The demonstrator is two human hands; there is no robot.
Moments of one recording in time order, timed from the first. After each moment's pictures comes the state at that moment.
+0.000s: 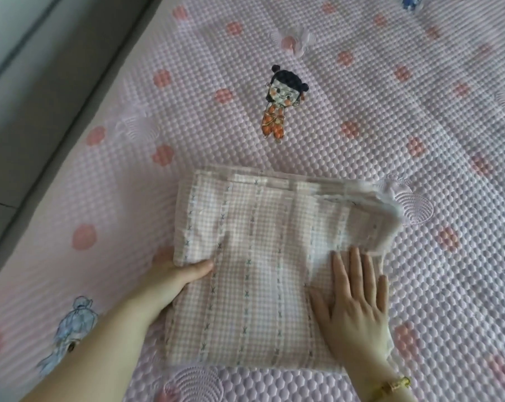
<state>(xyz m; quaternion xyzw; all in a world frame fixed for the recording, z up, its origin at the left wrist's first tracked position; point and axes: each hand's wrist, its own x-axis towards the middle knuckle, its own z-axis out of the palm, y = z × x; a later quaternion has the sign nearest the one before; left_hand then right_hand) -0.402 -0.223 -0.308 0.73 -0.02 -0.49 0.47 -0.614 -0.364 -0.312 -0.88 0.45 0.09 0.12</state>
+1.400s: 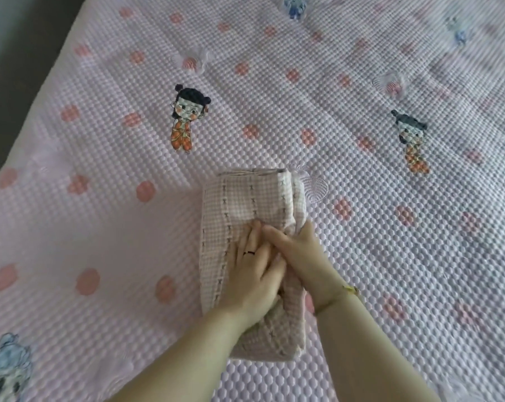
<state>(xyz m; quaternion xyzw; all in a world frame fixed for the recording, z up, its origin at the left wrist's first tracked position) -0.575 -0.366 -0.251 0.75 -0.41 -0.43 0.28 -0.641 -0.454 -0.260 -0.53 0.54 -0.13 0.64</state>
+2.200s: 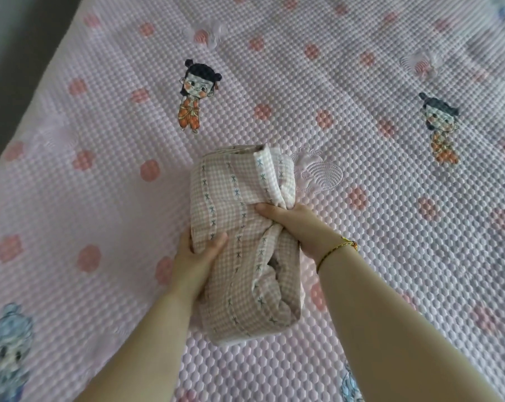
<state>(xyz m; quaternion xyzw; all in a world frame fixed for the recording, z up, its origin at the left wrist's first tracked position) -0.540 -0.335 -0.261 0.81 -0.02 -0.41 0.42 -0.626 -0.484 -0.300 -0.47 0.48 0.01 0.74</state>
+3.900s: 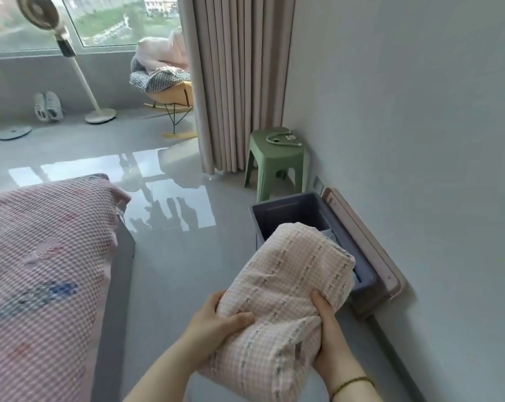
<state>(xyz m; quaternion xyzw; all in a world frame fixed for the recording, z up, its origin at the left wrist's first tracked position) -1.263 -0.081 -0.110 0.23 -0.75 -0.60 -0.16 -1.305 0.103 -0.149 0.26 0.39 -0.83 0.32</state>
